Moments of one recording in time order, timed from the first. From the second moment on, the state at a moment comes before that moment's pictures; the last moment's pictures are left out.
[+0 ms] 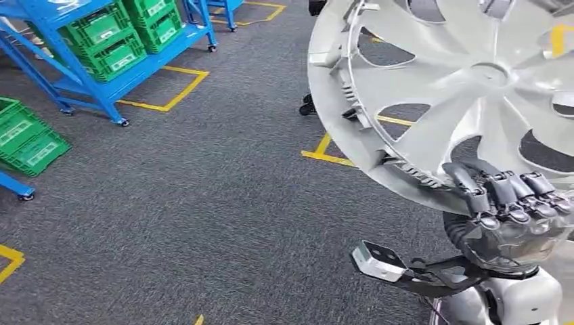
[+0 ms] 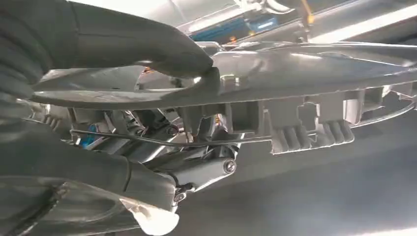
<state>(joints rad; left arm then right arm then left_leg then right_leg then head) 0.00 -0.08 0.48 -0.19 -1.12 0.08 -0.51 0.11 0.07 0.00 -2.26 1.57 -0.70 -0.33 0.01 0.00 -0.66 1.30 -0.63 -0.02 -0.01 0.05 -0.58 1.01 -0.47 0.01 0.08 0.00</state>
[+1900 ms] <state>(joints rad) 0.00 -0.08 0.48 -0.19 -1.13 0.06 -0.52 0.13 0.07 -0.04 -2.27 1.57 -0.70 -0.38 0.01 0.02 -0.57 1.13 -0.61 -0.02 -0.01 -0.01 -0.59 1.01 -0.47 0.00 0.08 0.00</state>
